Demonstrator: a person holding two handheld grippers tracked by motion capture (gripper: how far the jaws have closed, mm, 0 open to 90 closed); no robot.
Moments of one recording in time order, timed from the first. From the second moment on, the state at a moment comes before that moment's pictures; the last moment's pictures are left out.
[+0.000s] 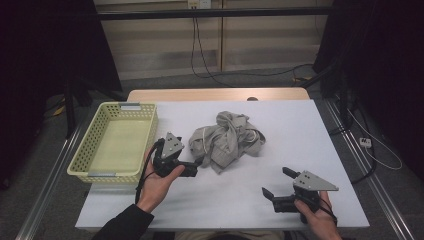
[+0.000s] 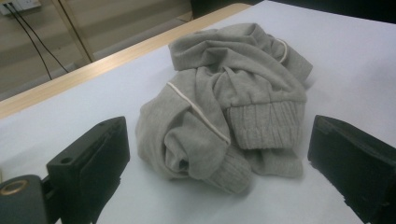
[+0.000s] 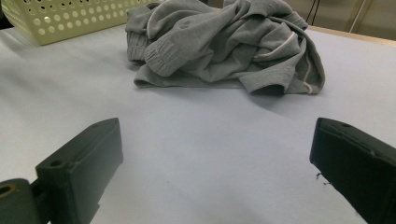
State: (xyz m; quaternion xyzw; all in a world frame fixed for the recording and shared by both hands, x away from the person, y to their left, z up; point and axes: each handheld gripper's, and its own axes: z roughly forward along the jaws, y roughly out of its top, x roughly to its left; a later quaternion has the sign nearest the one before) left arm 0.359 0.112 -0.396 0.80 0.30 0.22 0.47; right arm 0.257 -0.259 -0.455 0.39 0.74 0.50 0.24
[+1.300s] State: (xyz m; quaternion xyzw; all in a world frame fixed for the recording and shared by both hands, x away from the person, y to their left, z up) left arm 0.313 0.163 -0.428 0.78 0.35 0.22 0.46; right arm 0.257 -0.259 -0.455 0.39 0.74 0.50 0.24
